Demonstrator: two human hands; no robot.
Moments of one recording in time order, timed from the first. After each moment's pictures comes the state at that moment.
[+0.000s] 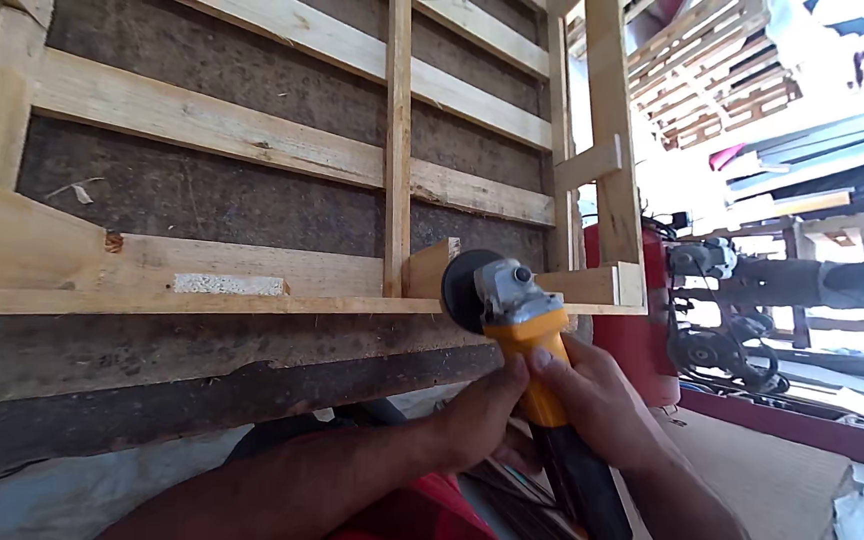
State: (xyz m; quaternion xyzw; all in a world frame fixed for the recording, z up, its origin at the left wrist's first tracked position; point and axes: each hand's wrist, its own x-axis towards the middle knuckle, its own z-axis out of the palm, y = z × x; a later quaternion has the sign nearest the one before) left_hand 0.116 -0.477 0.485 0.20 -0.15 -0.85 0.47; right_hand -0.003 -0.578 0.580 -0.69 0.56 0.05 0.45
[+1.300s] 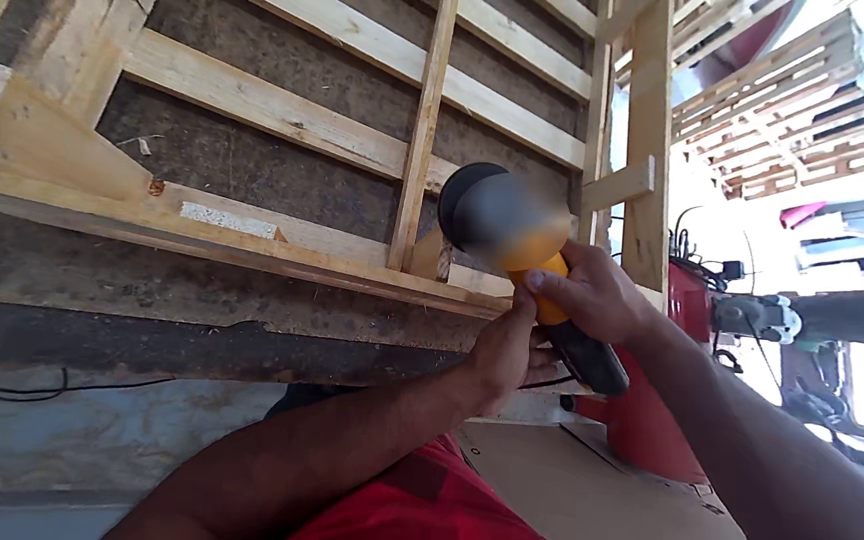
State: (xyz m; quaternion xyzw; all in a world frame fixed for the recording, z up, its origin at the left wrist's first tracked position) left_hand 0.056 -0.549 0.495 0.29 -0.03 -0.74 0.60; right_hand 0.006 -0.707 0.560 -0.87 0.30 0.10 0.38
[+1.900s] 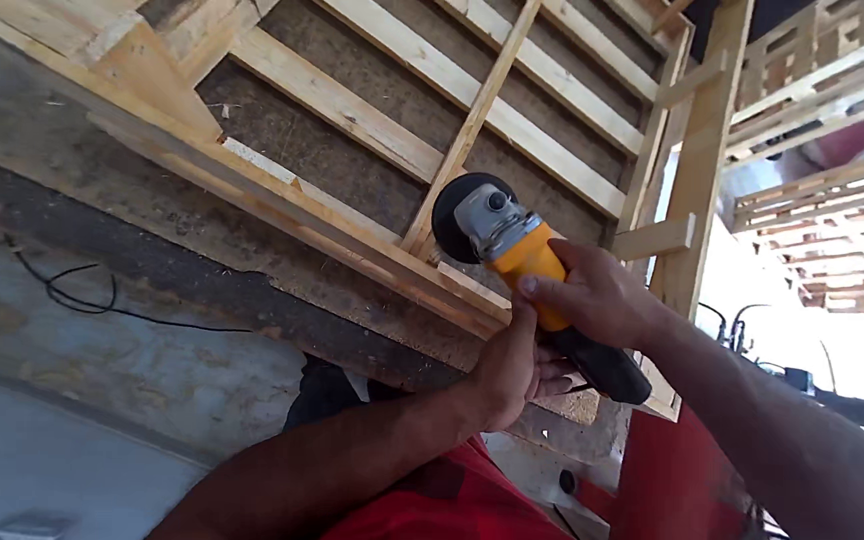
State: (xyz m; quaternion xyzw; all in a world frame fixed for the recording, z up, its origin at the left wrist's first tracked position) left_hand 0.002 -0.587 0.500 0.29 0.05 -0.64 0.71; right_hand 0.013 -0.748 0.566 -0.92 0.16 0.18 0.31
